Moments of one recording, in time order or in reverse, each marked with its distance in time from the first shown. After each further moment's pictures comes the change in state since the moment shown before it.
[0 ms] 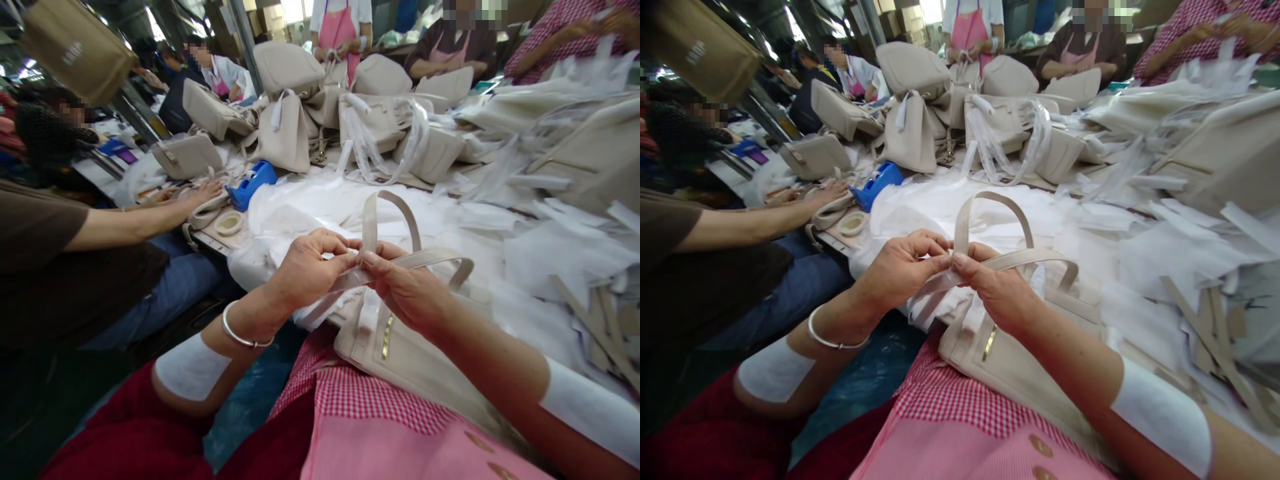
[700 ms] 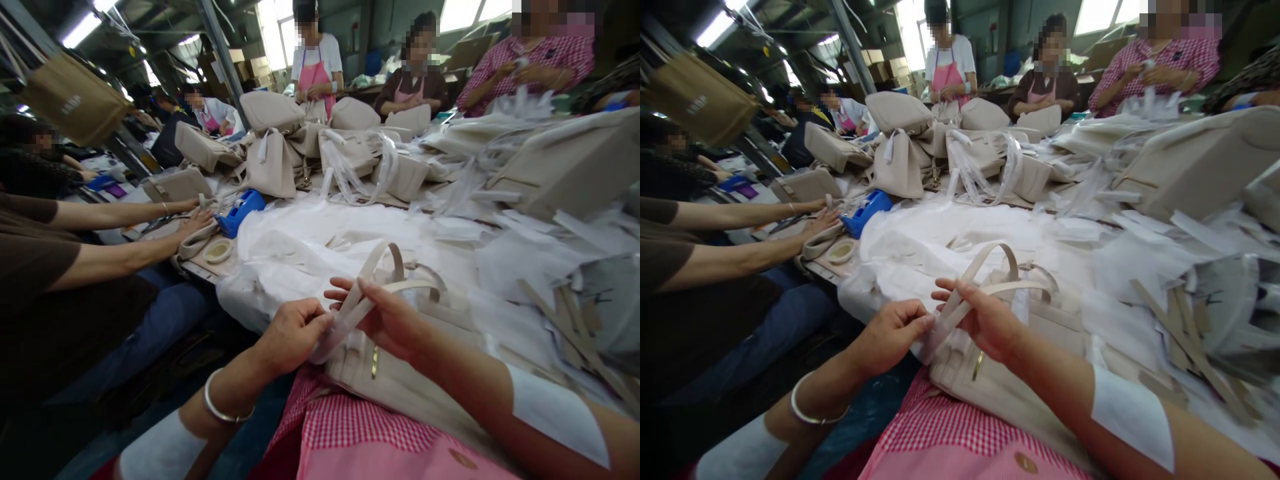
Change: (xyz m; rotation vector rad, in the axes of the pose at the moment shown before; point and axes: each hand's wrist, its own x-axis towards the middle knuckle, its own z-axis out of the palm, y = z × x) left_hand -0.046 -0.020 0.013 0.009 -0.184 -0.299; right_hand -0.013 0.016 -0.006 0.349 0.084 0.274
